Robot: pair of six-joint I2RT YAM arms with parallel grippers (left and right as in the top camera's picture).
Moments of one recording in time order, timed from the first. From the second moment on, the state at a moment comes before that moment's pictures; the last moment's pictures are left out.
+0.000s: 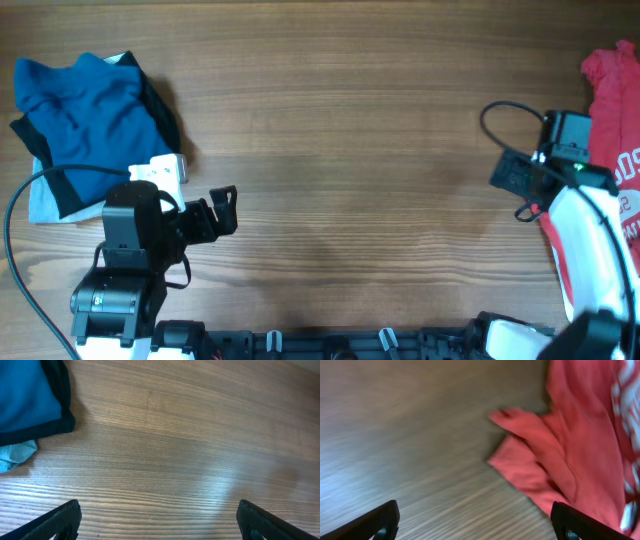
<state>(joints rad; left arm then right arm) -0.06 0.72 0.77 -0.81 0.17 -0.30 -0.25 1.38 0.91 -0.74 0.23 0.19</state>
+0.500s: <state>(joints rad) -0.06 0.72 0.77 -0.81 0.17 -0.30 -0.44 1.65 0.91 -0.65 0.24 0.26</state>
